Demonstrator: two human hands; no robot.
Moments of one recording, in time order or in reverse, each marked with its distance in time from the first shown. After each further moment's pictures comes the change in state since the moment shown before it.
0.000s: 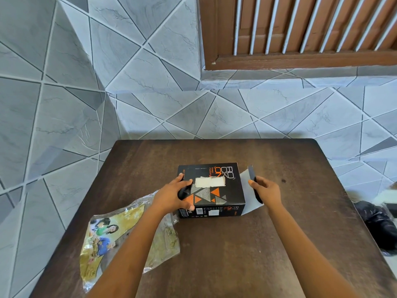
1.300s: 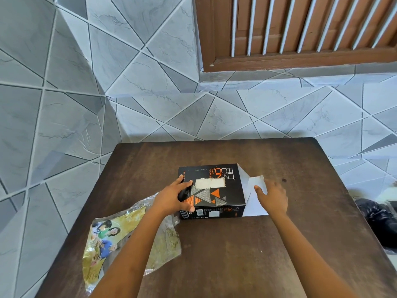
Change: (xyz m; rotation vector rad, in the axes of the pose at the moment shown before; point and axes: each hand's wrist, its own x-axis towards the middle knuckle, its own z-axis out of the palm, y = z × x) left_hand -0.002 0.001 0.000 0.050 -0.007 0.013; right_hand -0.004 0.014 -0.011 -0.724 0.093 -0.149
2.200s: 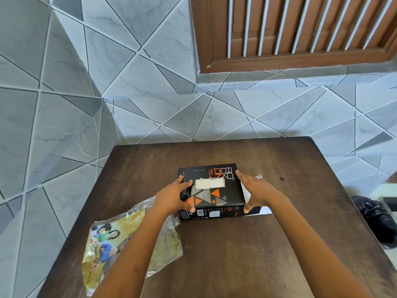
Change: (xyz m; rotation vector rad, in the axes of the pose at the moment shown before) left_hand 0.001 0.006 -0.006 0.179 -0.013 -0.026; right_hand -0.005 -0.049 -0.035 -0.579 -0.492 -0.550
